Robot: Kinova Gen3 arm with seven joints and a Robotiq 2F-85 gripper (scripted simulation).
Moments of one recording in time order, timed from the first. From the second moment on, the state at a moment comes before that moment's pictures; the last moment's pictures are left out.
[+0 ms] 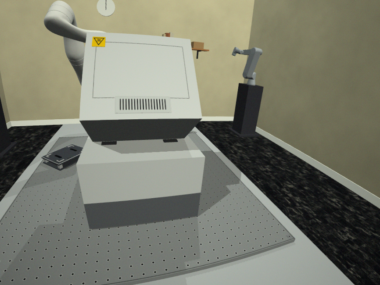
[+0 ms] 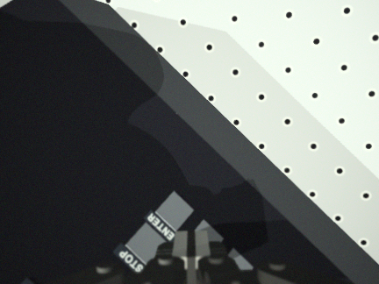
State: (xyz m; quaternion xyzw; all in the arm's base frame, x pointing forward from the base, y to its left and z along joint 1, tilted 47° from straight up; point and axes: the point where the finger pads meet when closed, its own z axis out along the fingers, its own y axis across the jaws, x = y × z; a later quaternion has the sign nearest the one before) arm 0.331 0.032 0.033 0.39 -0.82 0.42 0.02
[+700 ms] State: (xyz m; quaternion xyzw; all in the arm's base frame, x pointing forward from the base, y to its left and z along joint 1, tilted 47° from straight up) arm 0.322 0.040 0.039 0.39 -0.82 0.42 0.02
